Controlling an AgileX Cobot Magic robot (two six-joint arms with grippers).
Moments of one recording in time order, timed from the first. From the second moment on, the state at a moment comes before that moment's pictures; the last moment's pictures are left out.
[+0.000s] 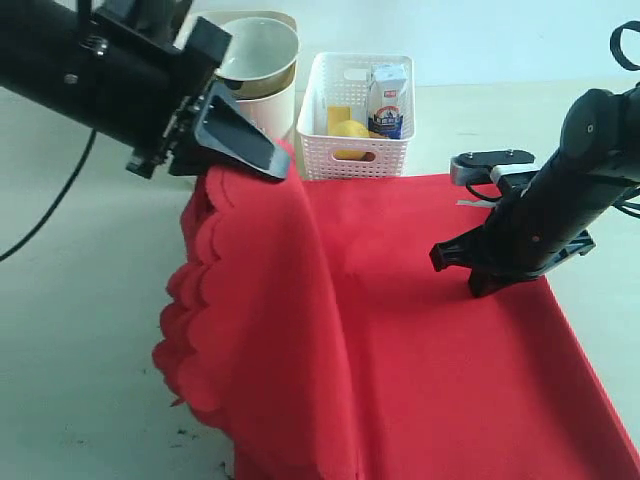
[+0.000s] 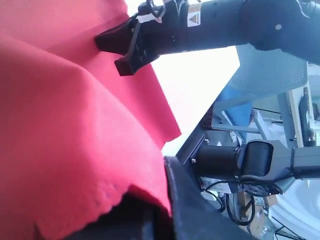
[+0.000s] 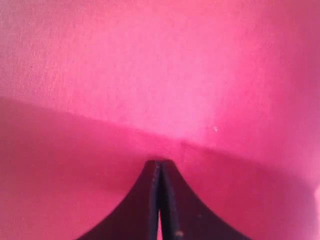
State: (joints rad) left arm -0.38 1.65 -1.16 -1.11 1.12 0.55; right arm 0.25 1.88 -0.90 0.30 0.52 -0.21
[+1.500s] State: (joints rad) left arm -0.61 2.09 -1.53 -0.79 1.02 0.62; right arm 0.25 1.58 -1.09 -0.21 0.84 0.14
